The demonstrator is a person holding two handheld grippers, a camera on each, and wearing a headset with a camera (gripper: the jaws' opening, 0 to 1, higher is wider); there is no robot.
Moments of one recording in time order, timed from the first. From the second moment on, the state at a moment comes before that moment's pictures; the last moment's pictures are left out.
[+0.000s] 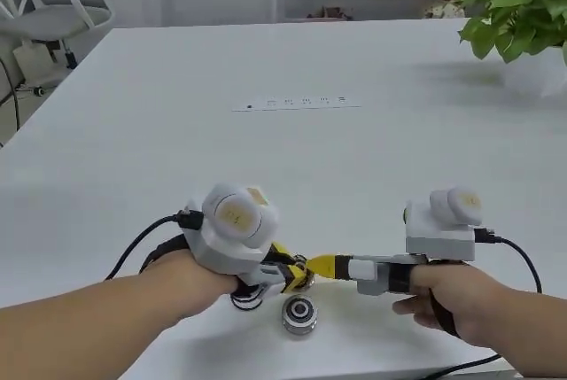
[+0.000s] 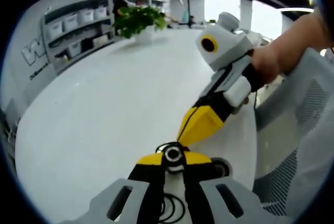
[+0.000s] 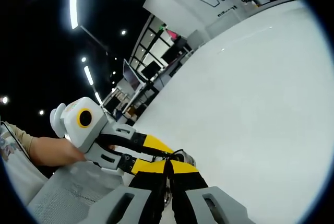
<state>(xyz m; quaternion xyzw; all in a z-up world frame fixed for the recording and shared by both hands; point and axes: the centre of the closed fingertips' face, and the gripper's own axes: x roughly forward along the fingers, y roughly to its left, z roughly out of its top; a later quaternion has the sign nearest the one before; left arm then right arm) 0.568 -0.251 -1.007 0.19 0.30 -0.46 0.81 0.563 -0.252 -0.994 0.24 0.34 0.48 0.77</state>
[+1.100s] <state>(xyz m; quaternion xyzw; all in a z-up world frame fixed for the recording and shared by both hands) 0.547 -0.211 -0.966 0.17 0.27 -0.48 0.81 0.562 -0.248 -0.987 0.23 0.34 0.50 0.77</state>
